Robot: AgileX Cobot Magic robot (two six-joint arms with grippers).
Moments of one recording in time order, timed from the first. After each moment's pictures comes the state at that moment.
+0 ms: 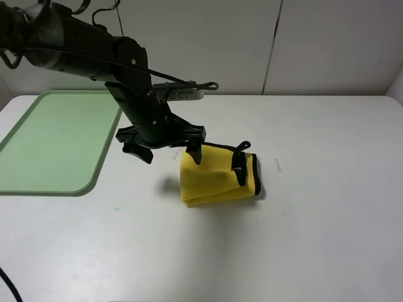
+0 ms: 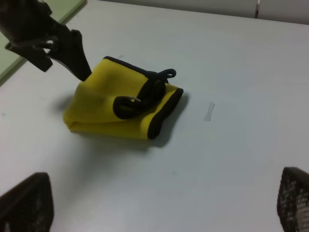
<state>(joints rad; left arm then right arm) -0.62 1.98 -1.25 -0.15 0.55 -0.27 0.39 -0.01 -0.49 0.11 1.02 -0.02</state>
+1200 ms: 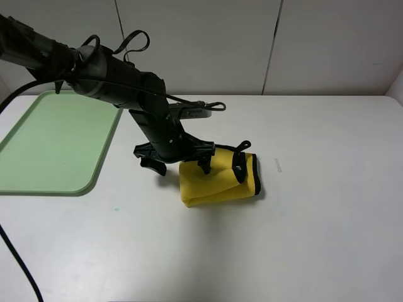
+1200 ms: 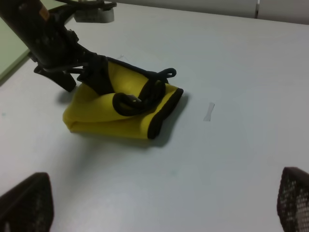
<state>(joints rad) -0.63 2.14 -1.30 -0.20 0.42 -0.26 0.39 -0.01 -0.49 0.11 1.02 -0.02</state>
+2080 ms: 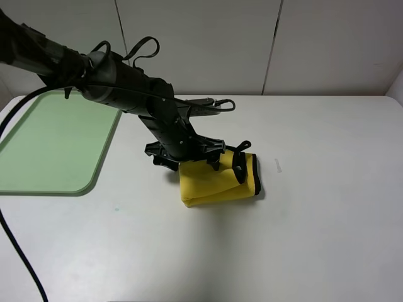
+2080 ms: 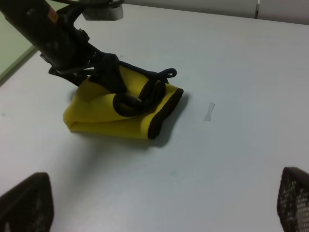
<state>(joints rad) -0.66 2.16 -1.30 -0.21 0.32 -0.25 0.39 -0.01 -0.49 0.11 1.02 -0.02</state>
